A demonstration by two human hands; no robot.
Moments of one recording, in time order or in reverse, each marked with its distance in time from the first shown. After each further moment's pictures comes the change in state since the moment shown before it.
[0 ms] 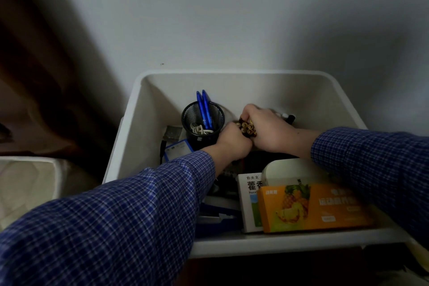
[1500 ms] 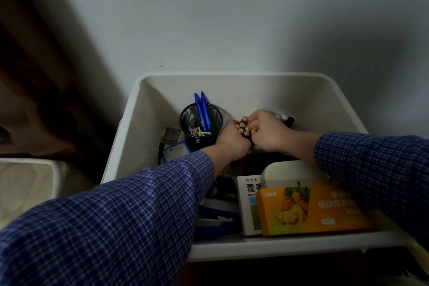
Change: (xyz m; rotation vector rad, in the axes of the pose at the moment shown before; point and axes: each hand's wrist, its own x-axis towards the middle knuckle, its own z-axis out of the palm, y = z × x) left_hand 0.010 -0.002 0.002 -0.018 -0.016 -0.001; right_hand 0.007 0.000 0.012 0.393 0.002 0.342
